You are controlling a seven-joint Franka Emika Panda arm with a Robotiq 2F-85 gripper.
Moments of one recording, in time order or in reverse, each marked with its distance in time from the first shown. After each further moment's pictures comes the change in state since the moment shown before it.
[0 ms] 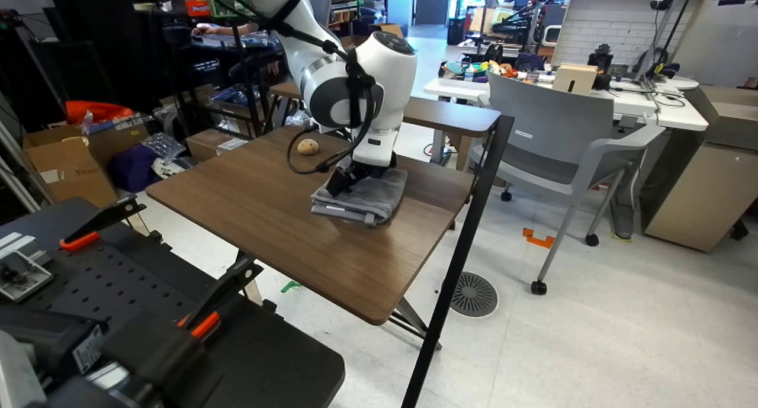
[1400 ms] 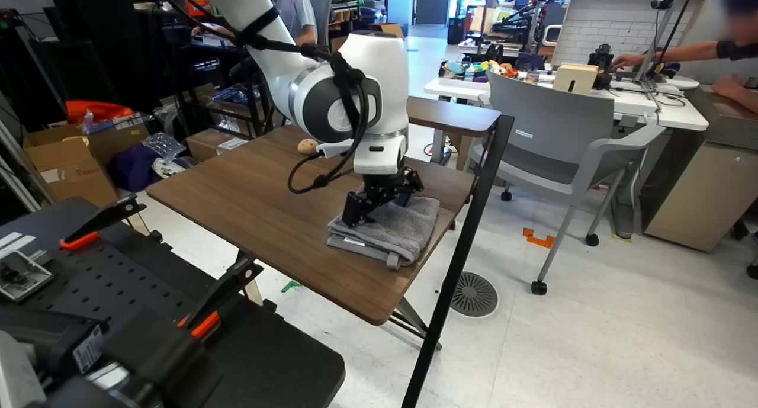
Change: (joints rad) arm 0.151 -0.082 -0.251 -0.223 -0.169 0.166 0.245
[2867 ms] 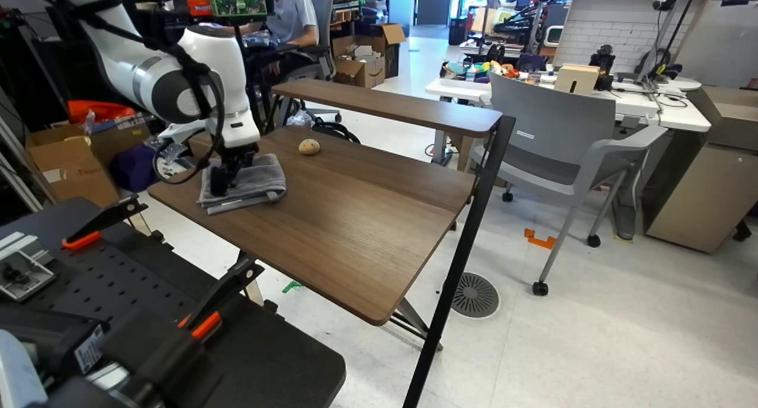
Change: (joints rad) arm 0.237 -0.096 0.329 -0.218 -0.035 0.176 -0.389
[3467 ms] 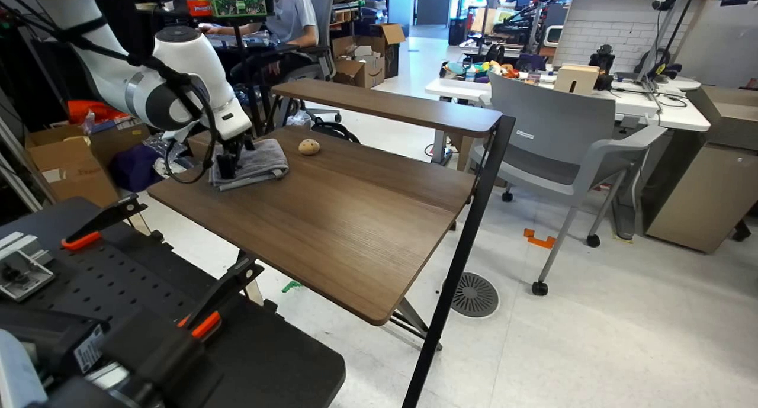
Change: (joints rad) arm 0.128 0.104 -0.039 0.141 0.013 0.253 -0.002
